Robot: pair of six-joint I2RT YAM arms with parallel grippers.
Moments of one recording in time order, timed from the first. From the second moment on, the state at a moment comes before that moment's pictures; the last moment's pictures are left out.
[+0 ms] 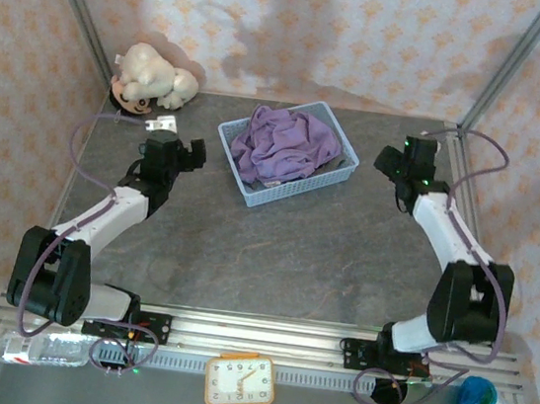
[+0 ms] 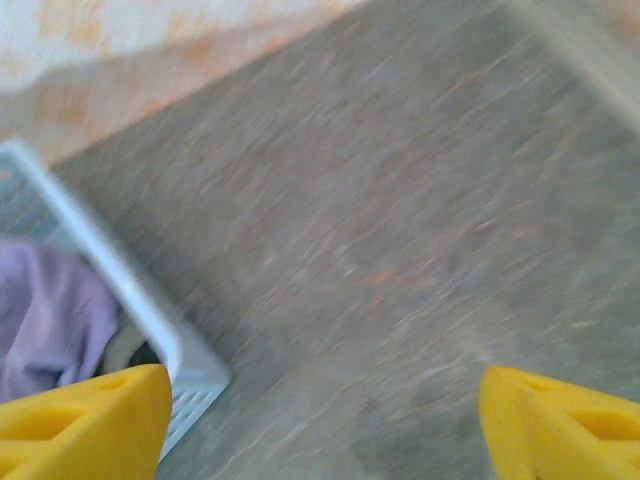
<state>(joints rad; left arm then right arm) -0.16 1.33 0.78 0.05 -0.28 -0.33 0.09 1.52 1.13 -0.35 0.11 0.47</state>
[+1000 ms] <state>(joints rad) -0.33 1.36 0.72 -0.08 -0.27 -0.63 0.05 2.04 1.52 -0.54 0.07 0.75</state>
